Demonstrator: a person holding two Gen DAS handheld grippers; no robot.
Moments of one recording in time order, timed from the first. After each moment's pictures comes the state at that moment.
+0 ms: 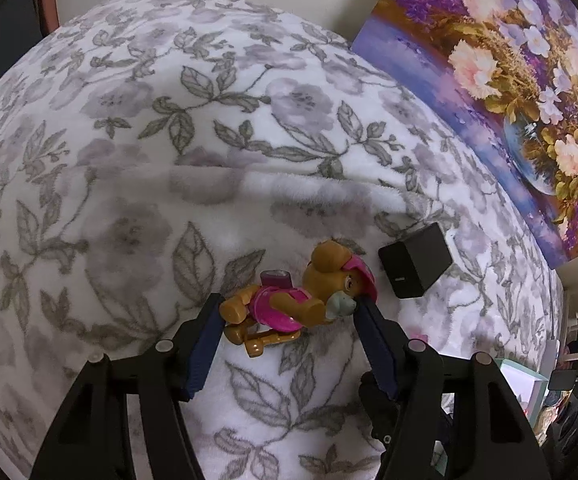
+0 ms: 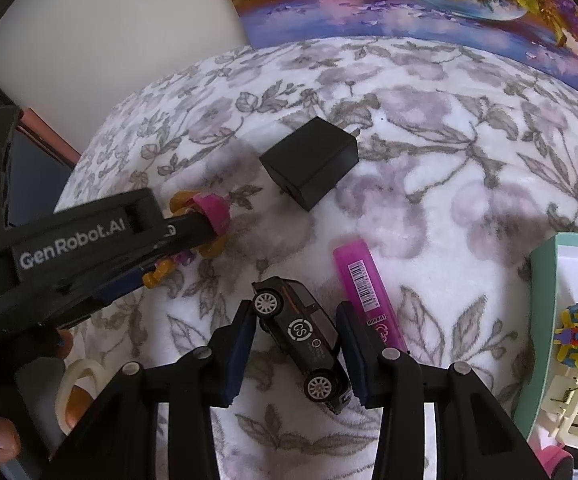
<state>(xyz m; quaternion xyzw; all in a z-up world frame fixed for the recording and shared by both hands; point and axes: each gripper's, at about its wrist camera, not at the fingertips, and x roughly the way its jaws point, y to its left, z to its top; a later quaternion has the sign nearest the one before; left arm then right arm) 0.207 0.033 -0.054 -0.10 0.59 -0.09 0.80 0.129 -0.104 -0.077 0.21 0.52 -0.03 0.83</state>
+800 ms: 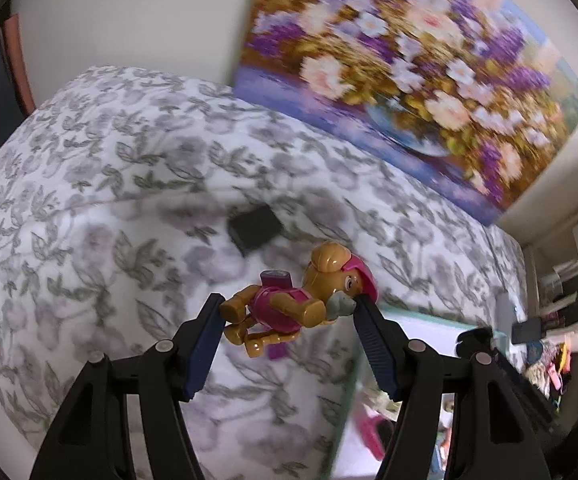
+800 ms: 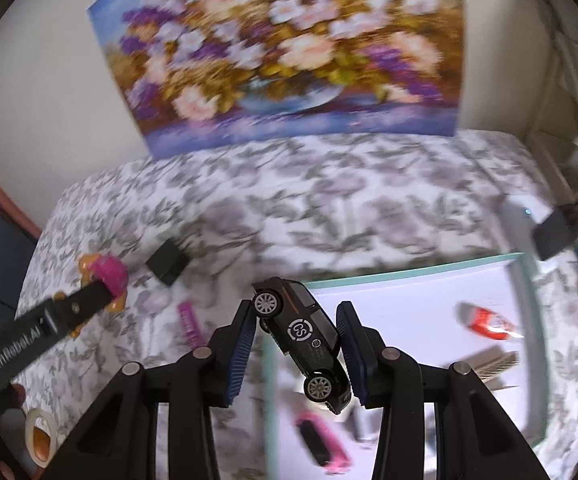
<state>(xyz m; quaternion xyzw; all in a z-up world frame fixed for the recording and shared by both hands) 0.114 -0.072 0.045 -0.04 0.53 -0.15 0.84 0.023 -0.241 0.034 0.20 0.46 -0.19 0.85</state>
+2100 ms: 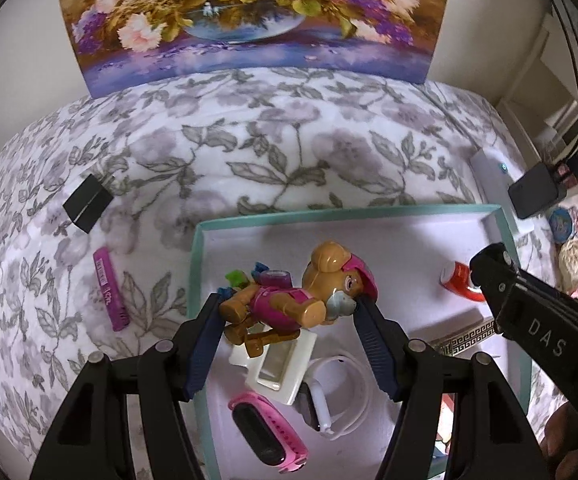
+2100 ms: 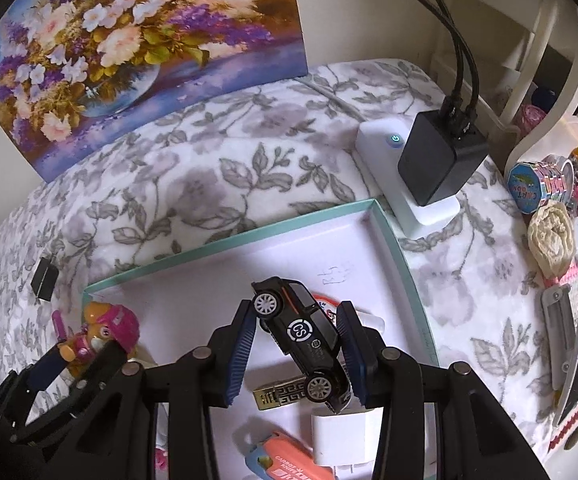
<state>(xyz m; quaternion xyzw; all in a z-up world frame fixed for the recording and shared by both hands) 0.034 -0.238 -0.023 0.14 0.54 -0.23 0.80 -0.048 -0.379 -0.026 0.25 0.50 -0.27 0.78</state>
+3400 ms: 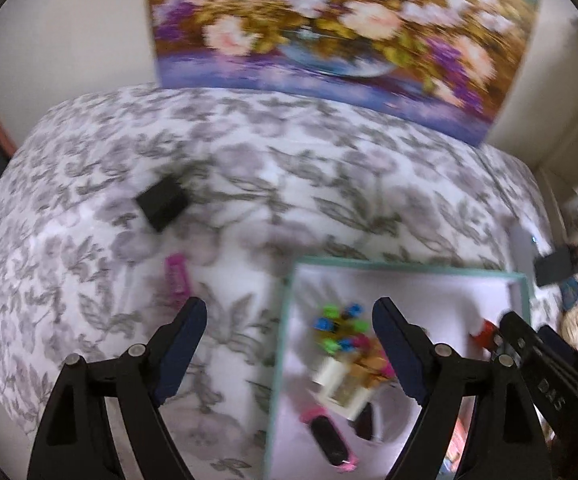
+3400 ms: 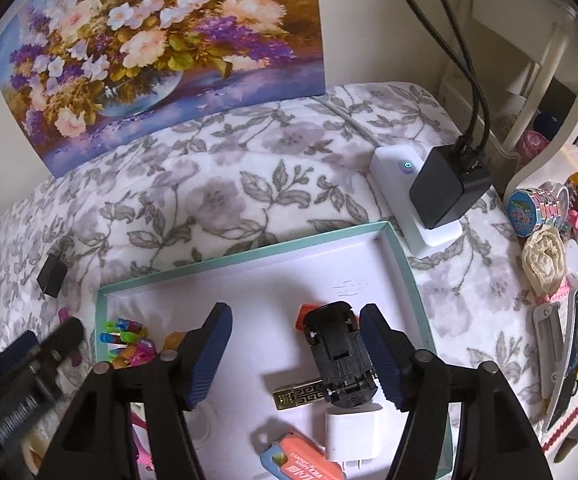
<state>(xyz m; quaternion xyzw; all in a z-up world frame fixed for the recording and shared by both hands) 0.074 -0.178 0.009 0.07 0.53 -0.14 0.83 -0.036 -0.359 -0.007 0.21 0.50 -0.27 0.80</state>
